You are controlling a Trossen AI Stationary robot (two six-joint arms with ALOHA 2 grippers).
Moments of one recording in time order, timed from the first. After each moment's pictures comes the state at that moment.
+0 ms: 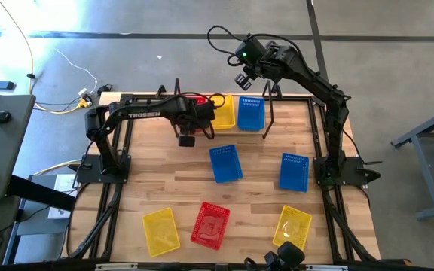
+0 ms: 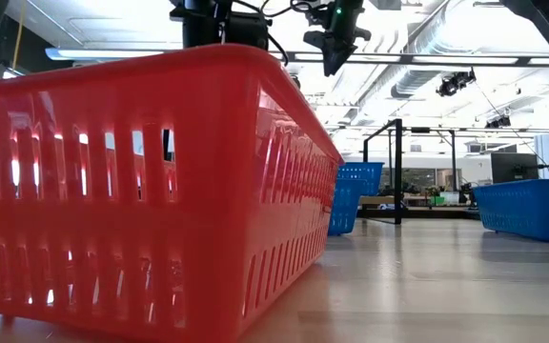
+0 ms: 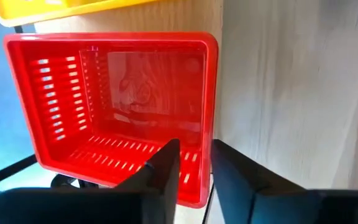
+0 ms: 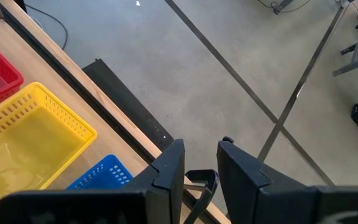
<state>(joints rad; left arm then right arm) 0.43 1.79 1.49 -1.15 -0.33 0.35 -0.51 1.96 2.33 -1.31 0.54 0.00</state>
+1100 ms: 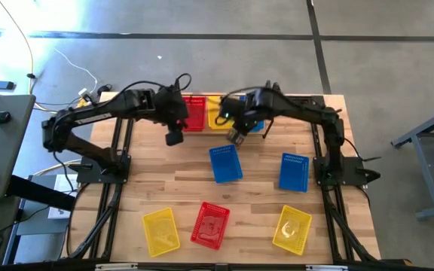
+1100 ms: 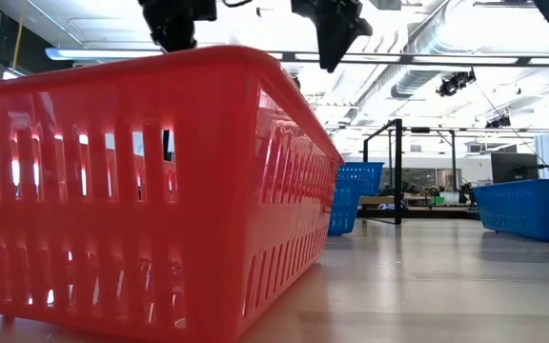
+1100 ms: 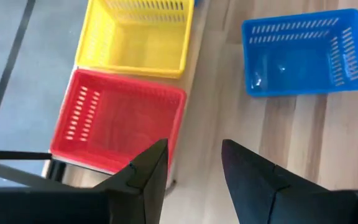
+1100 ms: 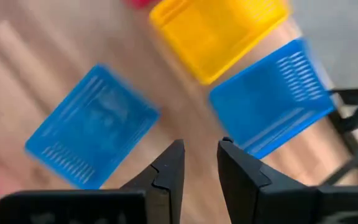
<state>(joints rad) 0.44 1.34 1.34 -1.00 -0.09 0.18 -0.13 1.96 2.21 -1.57 0.24 0.43</state>
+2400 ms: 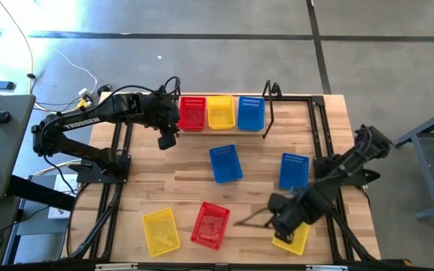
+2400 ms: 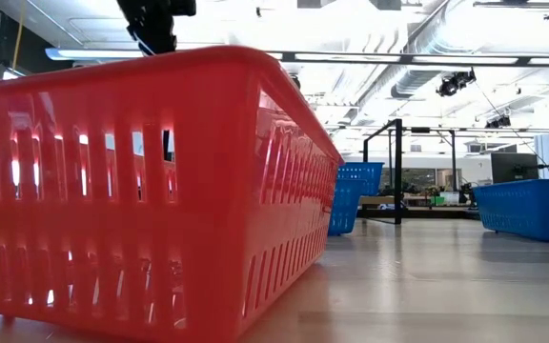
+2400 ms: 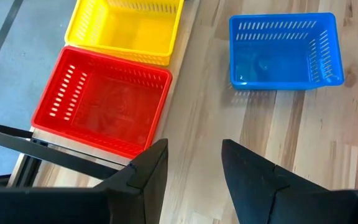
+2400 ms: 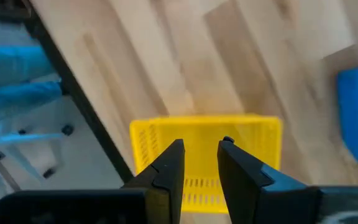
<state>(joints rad) 0.43 1.22 1.24 -1.00 -0.06 0.09 0.71 1.59 1.40 -1.16 -0.02 1.15</state>
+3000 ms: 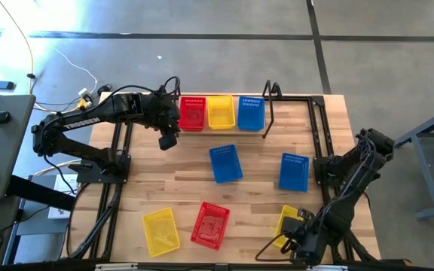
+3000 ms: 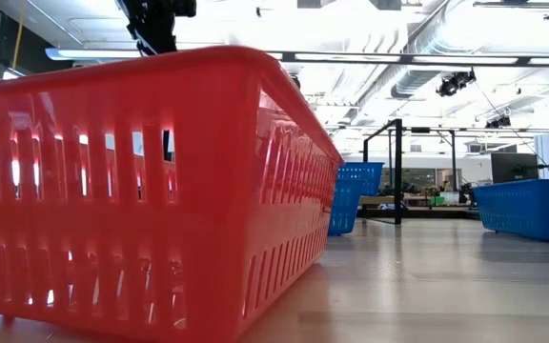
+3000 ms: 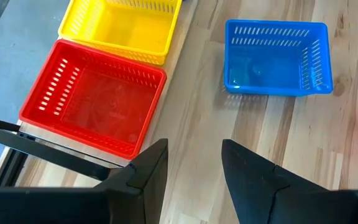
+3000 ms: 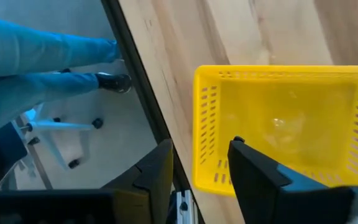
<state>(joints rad) 0.43 1.22 1.24 -1.00 -0.04 0.04 0.96 1.59 1.25 -0.85 0.07 1.33</state>
